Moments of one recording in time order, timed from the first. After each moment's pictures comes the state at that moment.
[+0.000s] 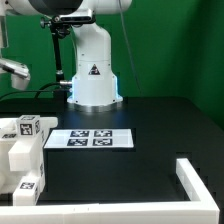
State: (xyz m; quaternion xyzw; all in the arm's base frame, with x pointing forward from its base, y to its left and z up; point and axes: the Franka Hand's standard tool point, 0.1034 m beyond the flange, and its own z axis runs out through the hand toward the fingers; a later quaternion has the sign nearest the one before) arm 0.546 -0.190 0.120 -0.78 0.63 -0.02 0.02
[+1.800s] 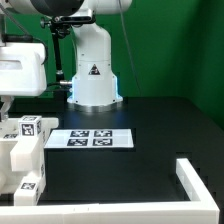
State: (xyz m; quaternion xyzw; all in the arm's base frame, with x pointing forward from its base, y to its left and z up) arm 0.546 -0.197 0.124 -1.00 0.03 -0.03 -0.02
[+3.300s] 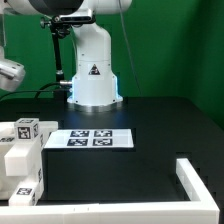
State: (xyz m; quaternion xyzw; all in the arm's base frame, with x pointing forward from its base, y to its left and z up) arm 0.559 -0.195 0.124 -0.72 0.70 -0.04 0.02
